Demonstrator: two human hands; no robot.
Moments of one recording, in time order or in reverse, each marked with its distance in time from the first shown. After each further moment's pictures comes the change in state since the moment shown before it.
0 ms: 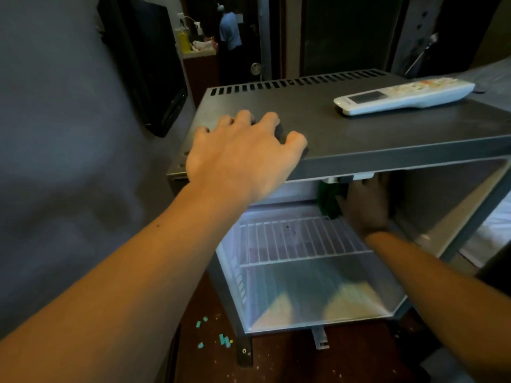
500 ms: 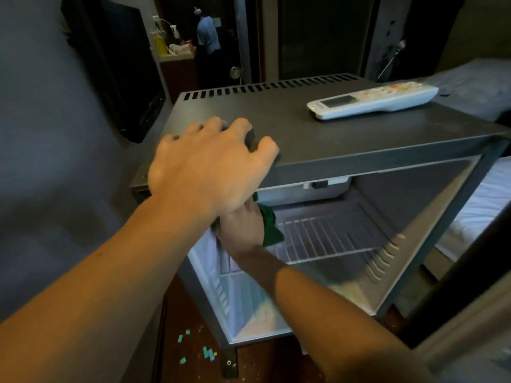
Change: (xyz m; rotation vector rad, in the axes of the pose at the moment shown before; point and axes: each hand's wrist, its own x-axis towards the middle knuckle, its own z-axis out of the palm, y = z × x) left_hand -0.001 -0.002 0.001 0.047 0.048 0.015; right_hand -0.031 -0.187 0.007 0.395 -0.073 -0.186
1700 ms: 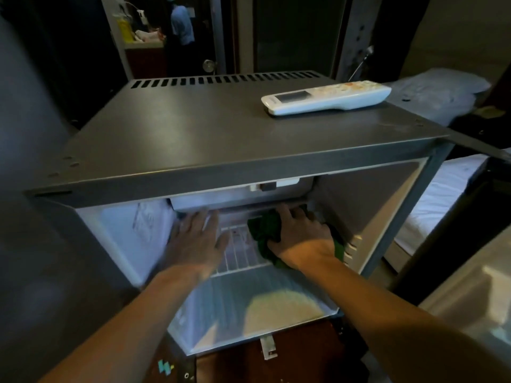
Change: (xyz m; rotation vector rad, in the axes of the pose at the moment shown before) left_hand -0.006 0.005 0.199 -0.087 -0.355 0.005; right_hand -0.046 0.136 -0.099 -0.363 -0.550 0.409
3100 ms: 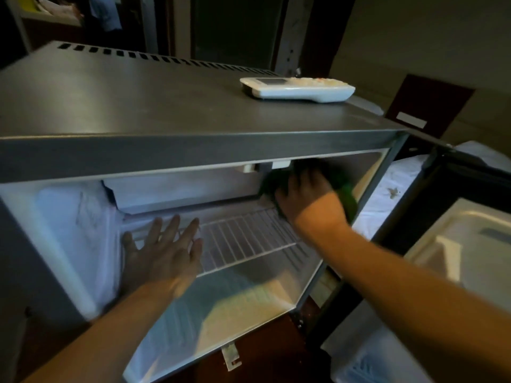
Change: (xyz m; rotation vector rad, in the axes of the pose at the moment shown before) left_hand 0.009 -0.003 0.039 -0.037 -0.017 0.072; right_hand -0.017 0.021 -0.052 -0.937 0.298 -0.092
